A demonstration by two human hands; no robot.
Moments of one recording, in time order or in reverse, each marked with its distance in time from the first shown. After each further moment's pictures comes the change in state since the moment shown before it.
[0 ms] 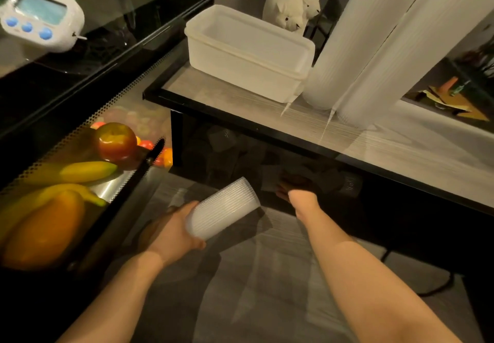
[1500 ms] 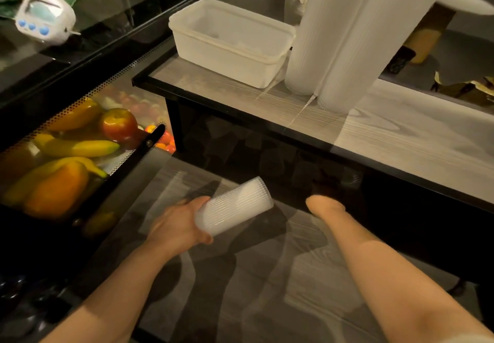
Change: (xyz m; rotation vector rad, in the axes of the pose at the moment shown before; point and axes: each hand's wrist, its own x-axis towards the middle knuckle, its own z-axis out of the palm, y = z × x) left_hand -0.045 0.054 0.036 0.227 0.061 -0.048; right_hand 0.008 -0.003 -0.103 -1.335 0.110 -0.093
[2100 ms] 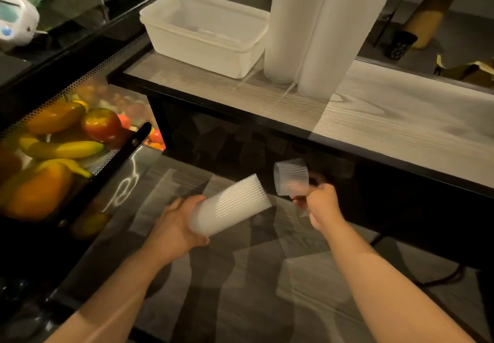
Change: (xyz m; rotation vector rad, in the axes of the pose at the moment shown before) left_hand -0.002 0.004 0.034 -0.166 0.060 0.049; right_hand -0.059 0.015 -0.006 1.309 -0.060 -0.064
